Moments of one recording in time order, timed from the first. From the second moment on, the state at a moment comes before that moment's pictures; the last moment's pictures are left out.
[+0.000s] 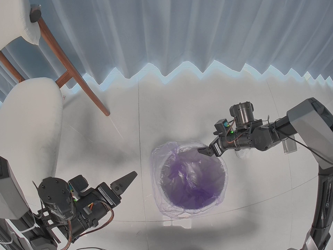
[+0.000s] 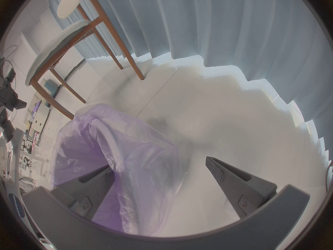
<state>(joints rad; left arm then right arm) -0.68 1.81 -0.05 -1.55 0.16 -0.99 0.36 2.27 -1.40 -0.20 0.23 -0.40</state>
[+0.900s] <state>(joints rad) -0.59 2.16 -0.24 -1.54 0.03 -0.81 0.36 2.07 -1.22 -0.28 0.23 0.29</state>
